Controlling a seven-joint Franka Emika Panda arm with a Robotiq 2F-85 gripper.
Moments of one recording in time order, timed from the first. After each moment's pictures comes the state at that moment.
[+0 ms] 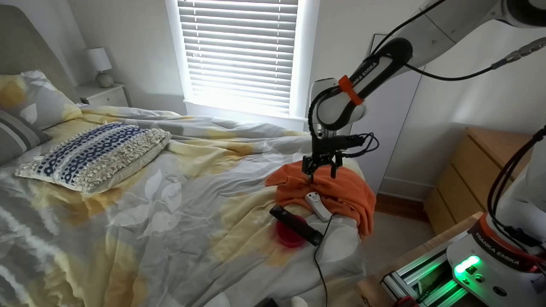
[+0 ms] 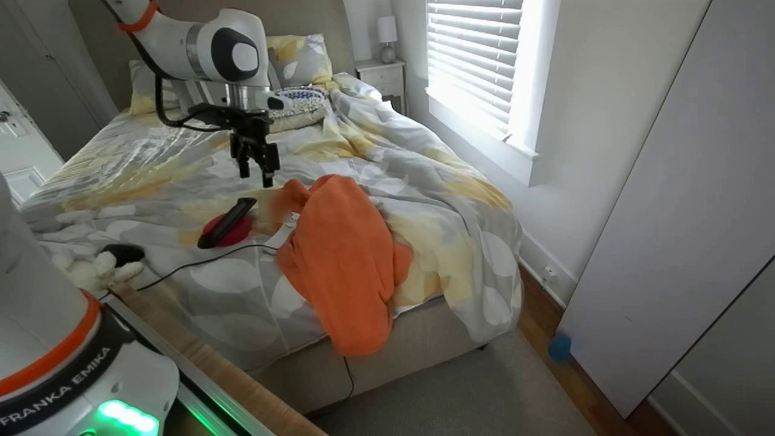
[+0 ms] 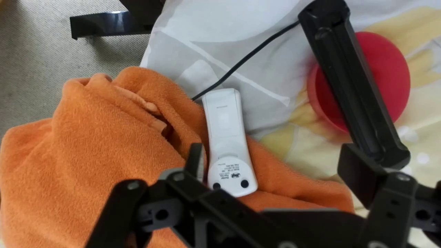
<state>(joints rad) 0.22 0.32 0.22 -2.26 0.07 2.33 0.42</state>
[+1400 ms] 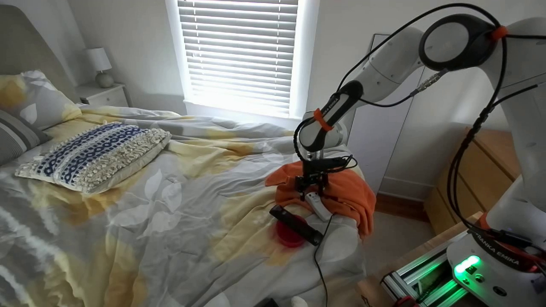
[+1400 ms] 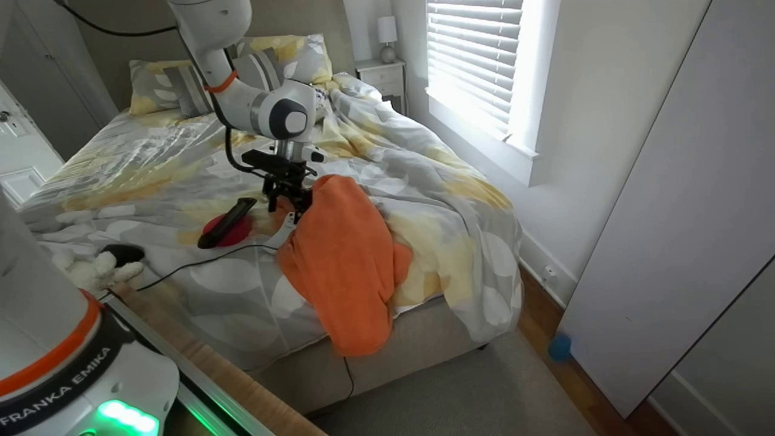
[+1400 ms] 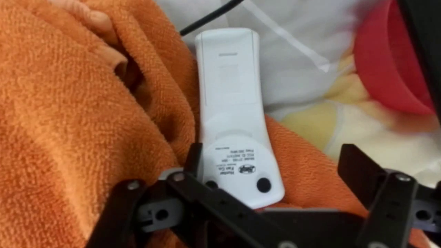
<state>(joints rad) 0.18 0.75 0.19 -1.97 0.13 2.37 0.15</state>
